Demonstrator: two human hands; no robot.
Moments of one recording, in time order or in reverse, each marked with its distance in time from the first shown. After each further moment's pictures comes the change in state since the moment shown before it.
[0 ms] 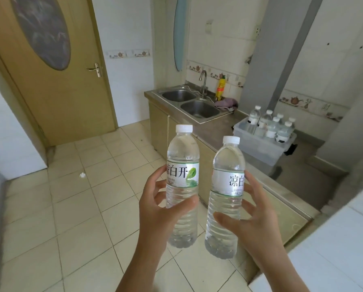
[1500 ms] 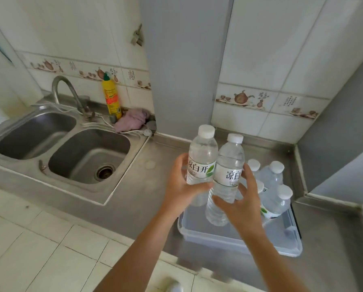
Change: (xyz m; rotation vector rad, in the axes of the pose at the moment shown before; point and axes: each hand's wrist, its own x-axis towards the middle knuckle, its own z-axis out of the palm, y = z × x) left_hand 0.583 -0.224 0.515 0.067 -0.858 -0.146; right_hand 0.602 0.293 -0.141 -0.212 0.694 0.225
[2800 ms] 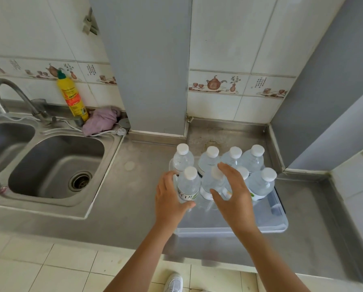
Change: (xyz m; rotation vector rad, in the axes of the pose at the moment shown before) left_hand -0.006 -0.070 0.005 0.679 -0.062 0.033; right_hand -0.009 0.023 -0.006 -0.432 0.098 -0.187
